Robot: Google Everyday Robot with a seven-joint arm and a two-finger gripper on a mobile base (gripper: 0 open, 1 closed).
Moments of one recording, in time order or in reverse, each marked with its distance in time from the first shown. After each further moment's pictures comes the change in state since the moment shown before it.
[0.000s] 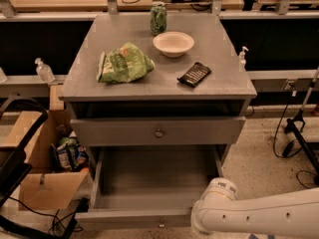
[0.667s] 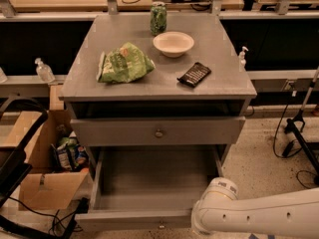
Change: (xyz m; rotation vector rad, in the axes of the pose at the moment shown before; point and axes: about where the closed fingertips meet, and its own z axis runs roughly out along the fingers) arm 0.000 -0.001 -0.003 0.000 0.000 0.000
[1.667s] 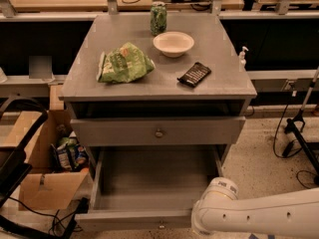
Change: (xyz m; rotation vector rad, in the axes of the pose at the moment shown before) arm 0.000 0.000 -0.001 0.000 0.000 0.000
